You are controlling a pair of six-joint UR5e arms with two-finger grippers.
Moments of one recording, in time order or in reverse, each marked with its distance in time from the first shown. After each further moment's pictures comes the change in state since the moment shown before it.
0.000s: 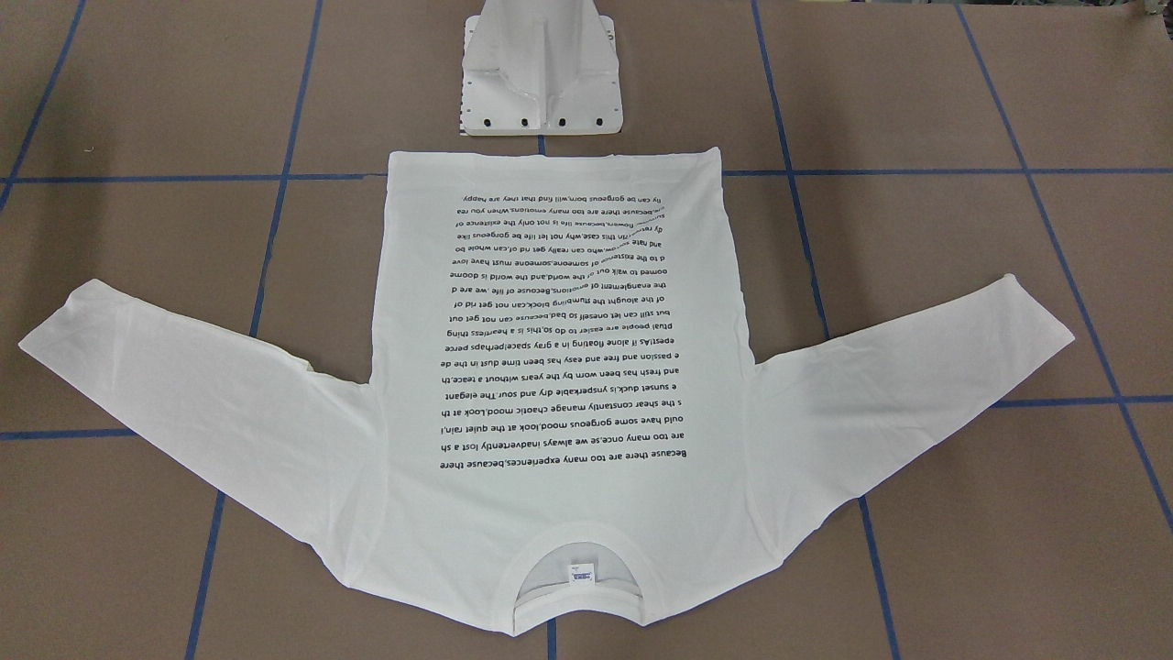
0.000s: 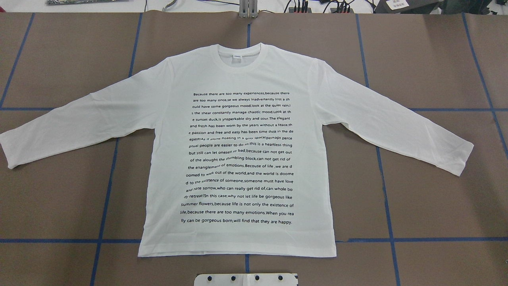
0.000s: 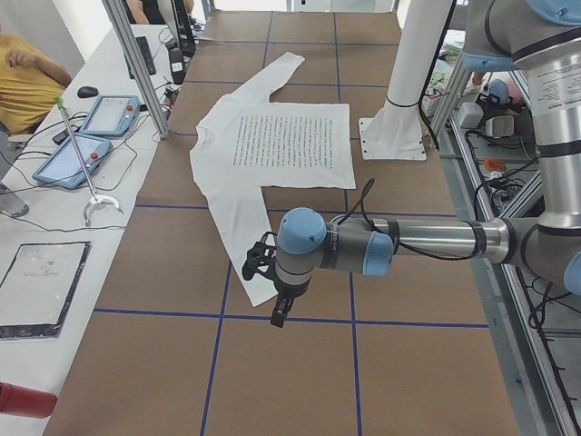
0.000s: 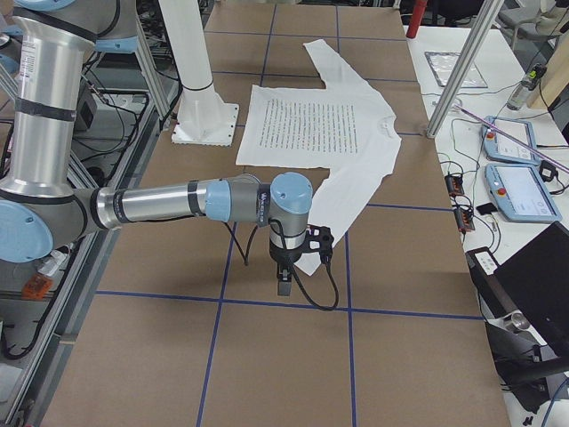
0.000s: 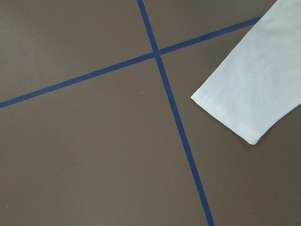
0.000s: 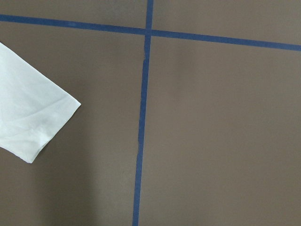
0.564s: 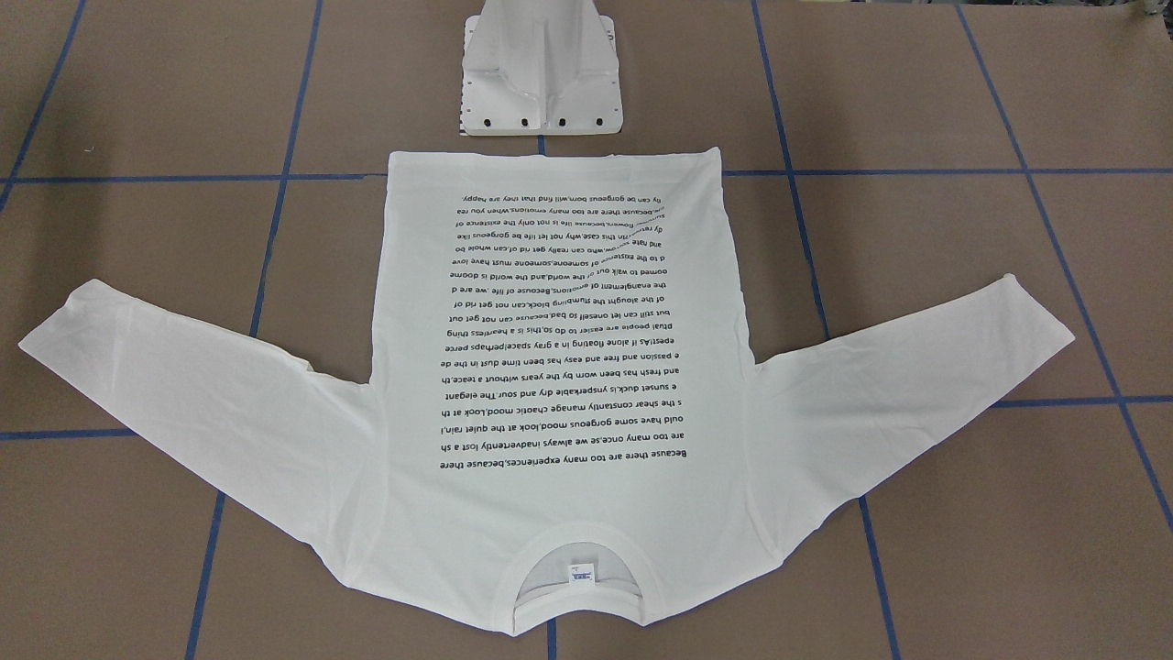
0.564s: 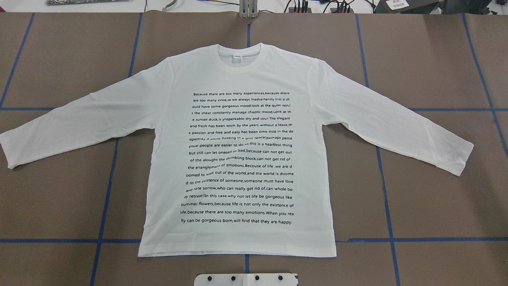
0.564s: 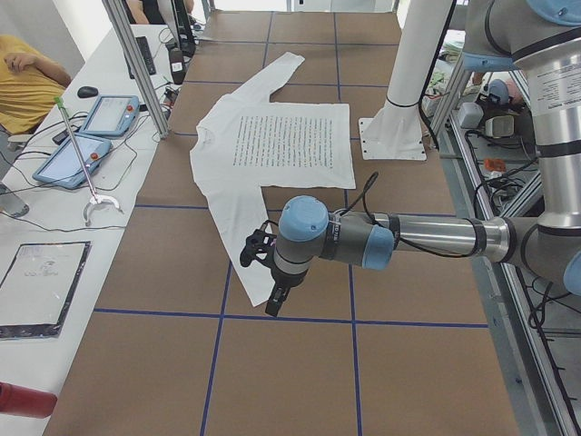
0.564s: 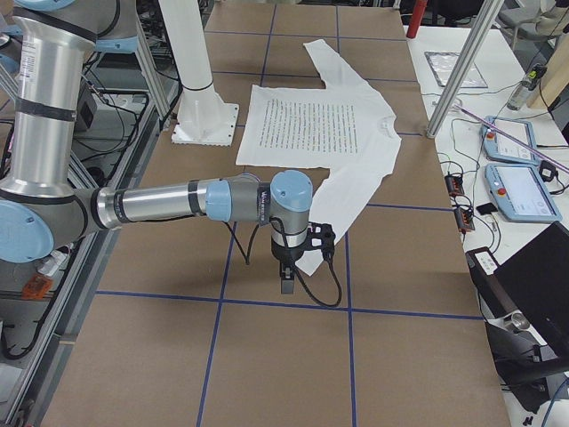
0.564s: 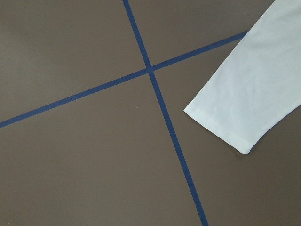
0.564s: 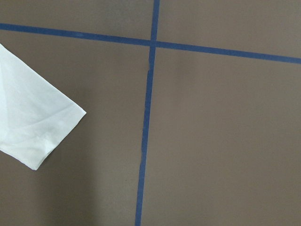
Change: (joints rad) left arm 0.000 0.000 -0.036 -0.047 -0.003 -0.005; right arm -0.003 0.020 0.001 0.015 0.000 0.003
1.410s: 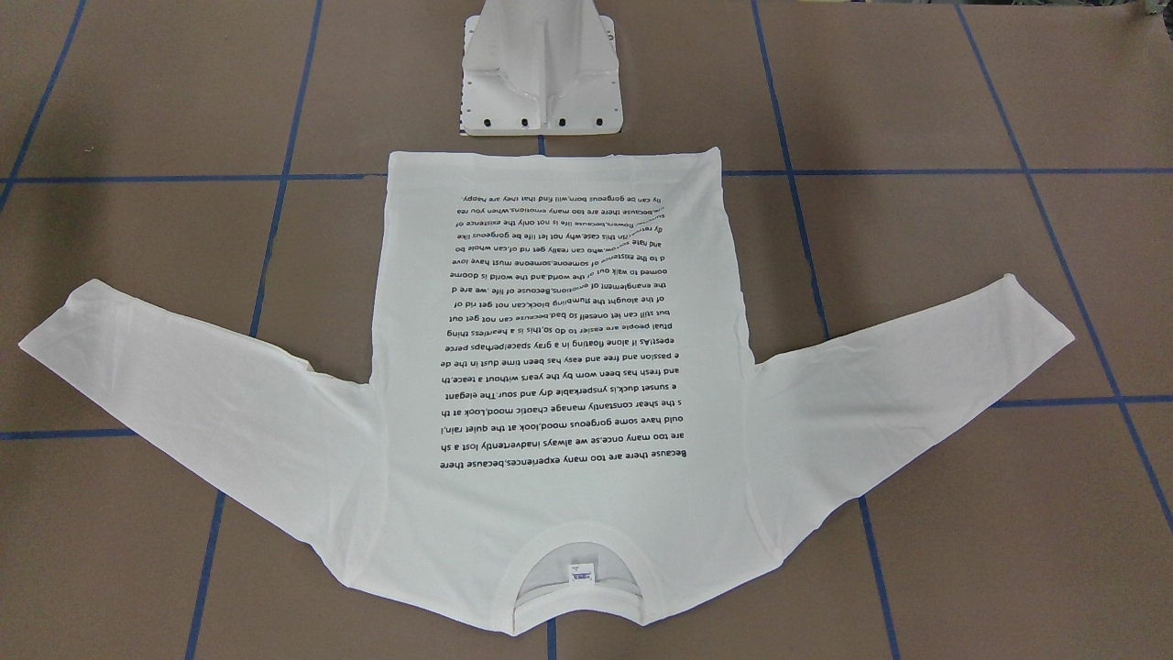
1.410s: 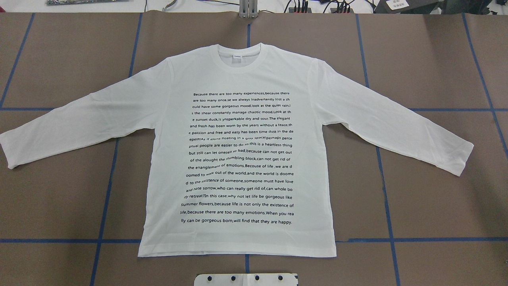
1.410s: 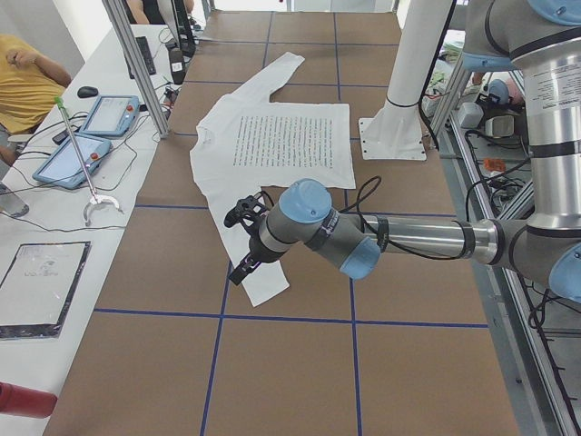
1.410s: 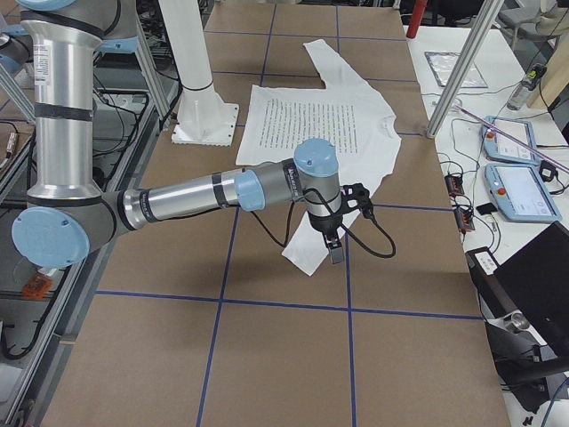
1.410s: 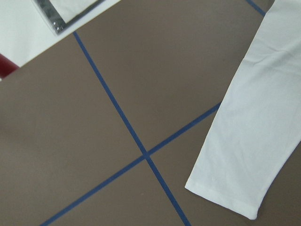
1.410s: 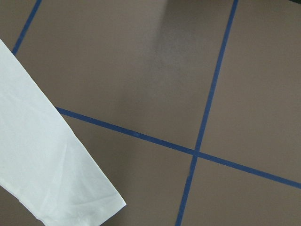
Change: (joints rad) left arm -0.002 -0.067 0.076 -0.433 -0.003 -0.111; right arm -0.019 0.129 -0.077 0.291 0.086 0.013
